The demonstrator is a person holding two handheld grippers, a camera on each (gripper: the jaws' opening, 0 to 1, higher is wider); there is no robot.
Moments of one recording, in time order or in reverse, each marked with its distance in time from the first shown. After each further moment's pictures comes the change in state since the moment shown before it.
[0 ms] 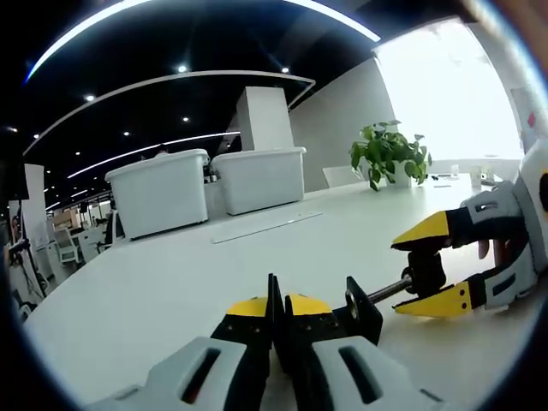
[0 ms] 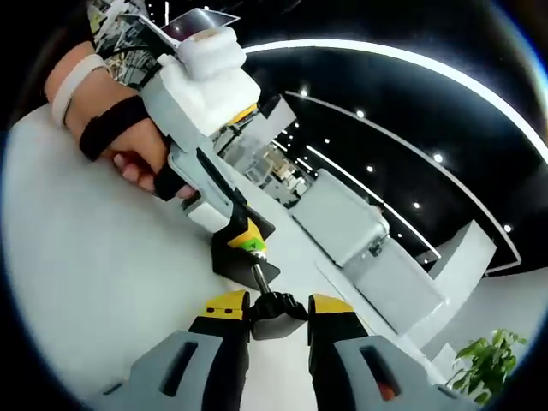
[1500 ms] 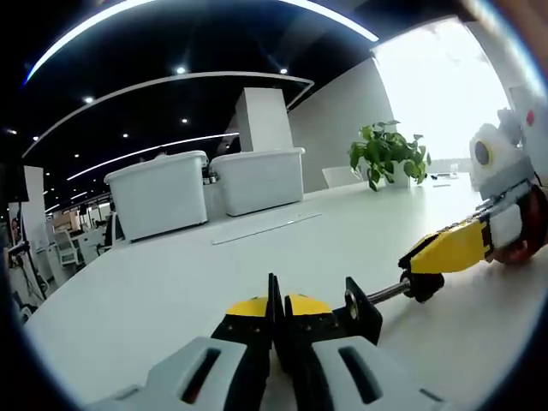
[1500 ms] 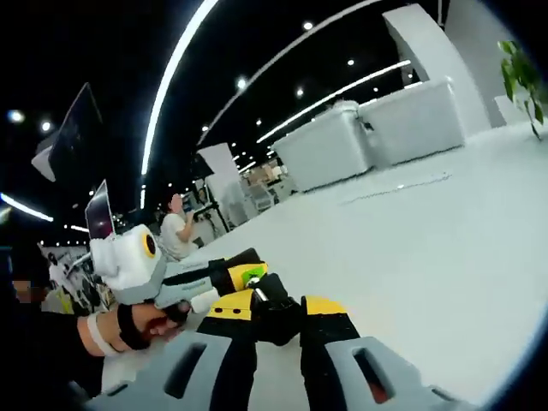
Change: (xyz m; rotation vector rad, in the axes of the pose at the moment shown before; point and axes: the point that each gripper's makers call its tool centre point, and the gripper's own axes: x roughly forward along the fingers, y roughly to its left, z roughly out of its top) left arm 0.000 0.000 0.001 0.005 -0.003 -0.001; right arm -0.009 -0.014 -0.009 0.948 0.008 0.139
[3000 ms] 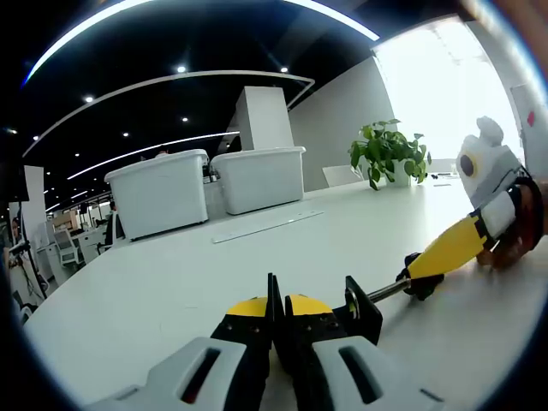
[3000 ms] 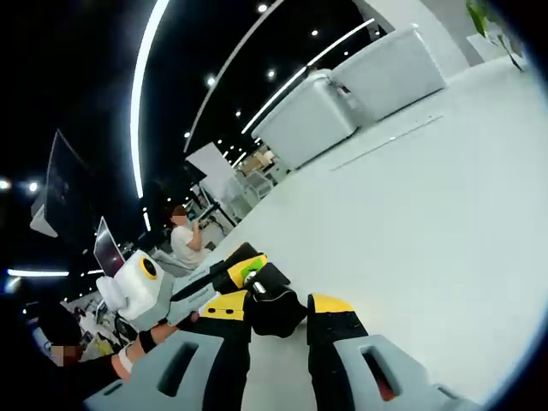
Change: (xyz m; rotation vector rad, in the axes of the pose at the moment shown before) left arm 0.002 0.004 0.001 -0.004 0.006 0.001; right arm -0.006 0.009 -0.023 0.417 0.135 0.051
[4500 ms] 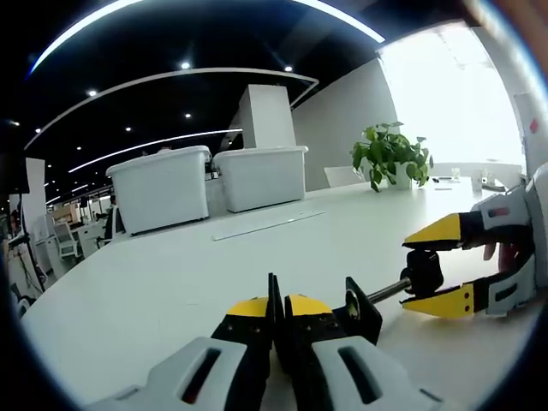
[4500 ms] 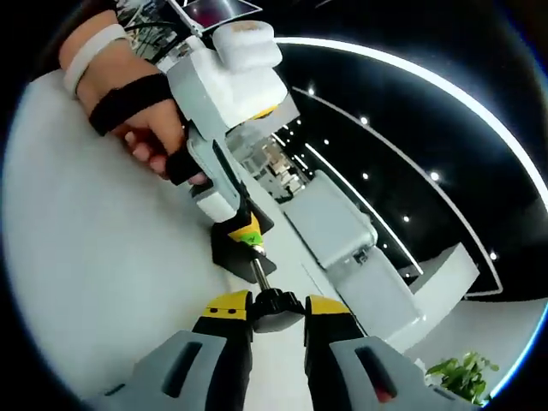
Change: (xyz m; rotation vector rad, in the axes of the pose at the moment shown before) left arm 0.008 0.010 -0.004 -0.031 0.008 0.008; right arm 0.009 0.020 0.017 -1.521 -0.150 -0.308
